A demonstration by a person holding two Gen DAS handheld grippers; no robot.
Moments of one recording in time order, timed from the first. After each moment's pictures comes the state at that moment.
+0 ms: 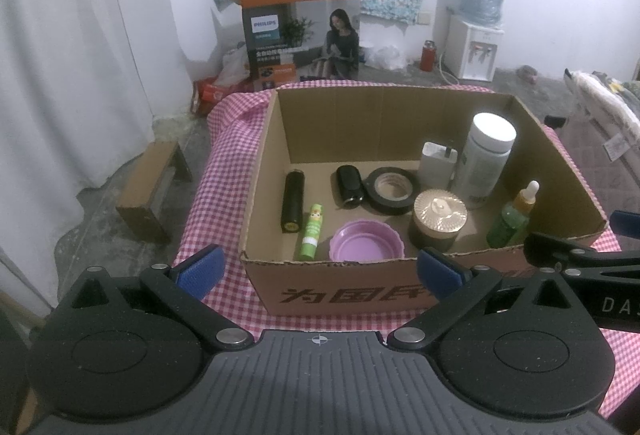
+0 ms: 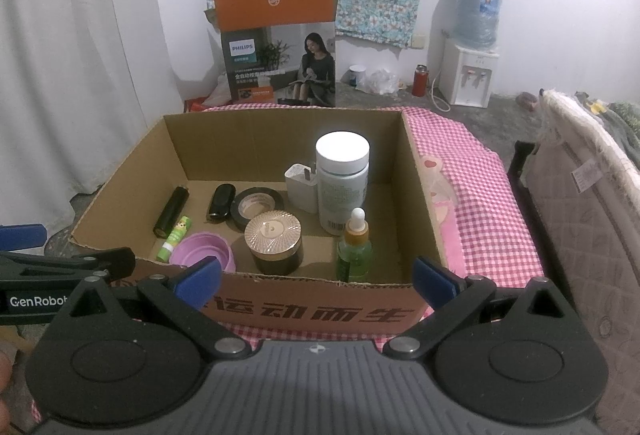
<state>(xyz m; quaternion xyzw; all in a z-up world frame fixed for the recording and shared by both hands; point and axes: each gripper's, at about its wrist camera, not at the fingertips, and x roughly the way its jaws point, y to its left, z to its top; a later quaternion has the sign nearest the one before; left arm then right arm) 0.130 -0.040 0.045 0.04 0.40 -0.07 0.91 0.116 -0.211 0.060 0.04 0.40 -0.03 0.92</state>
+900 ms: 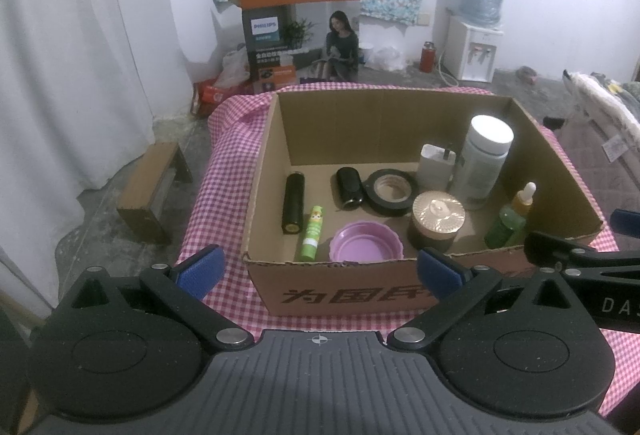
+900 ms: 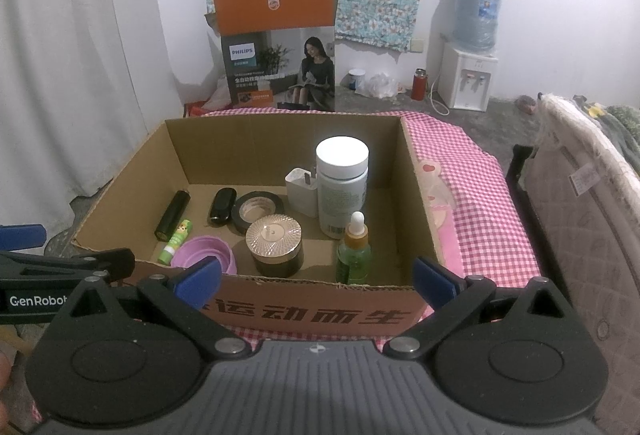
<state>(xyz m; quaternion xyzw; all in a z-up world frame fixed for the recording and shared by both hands) 0.130 -0.041 0.046 0.04 0.41 -0.07 0.91 0.116 -0.210 0.064 0.04 0.39 -0.03 0.92</state>
